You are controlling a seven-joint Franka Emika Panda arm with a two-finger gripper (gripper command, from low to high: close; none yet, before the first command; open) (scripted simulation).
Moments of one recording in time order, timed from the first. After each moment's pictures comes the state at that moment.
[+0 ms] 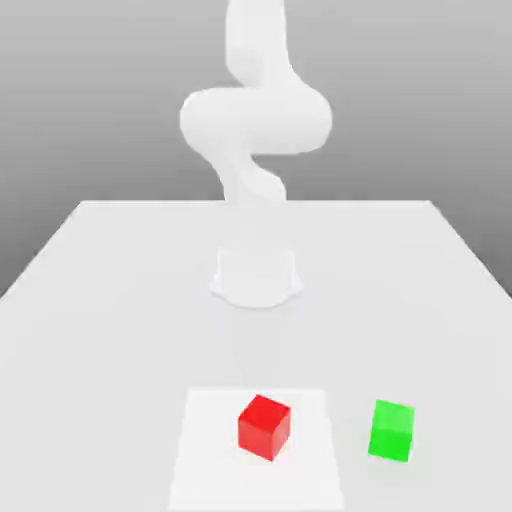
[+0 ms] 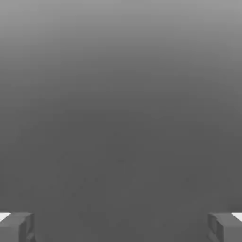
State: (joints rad) arm -0.01 -0.71 0.01 -2.35 0.02 2.35 0.84
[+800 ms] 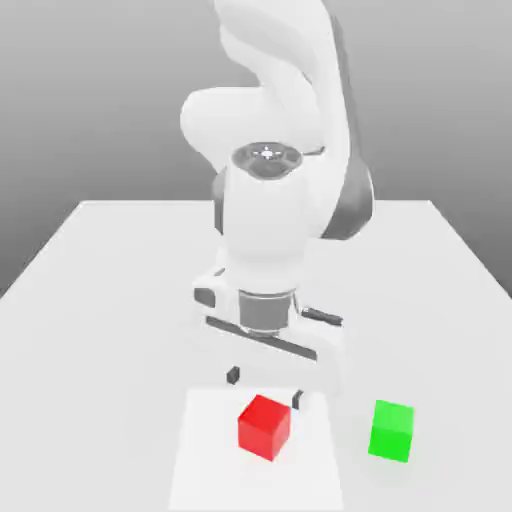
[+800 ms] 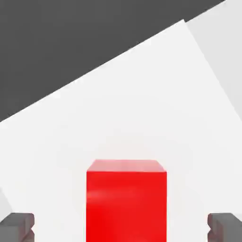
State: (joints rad) arm -0.05 0.17 0.07 -2.71 -0.04 2.88 1.36
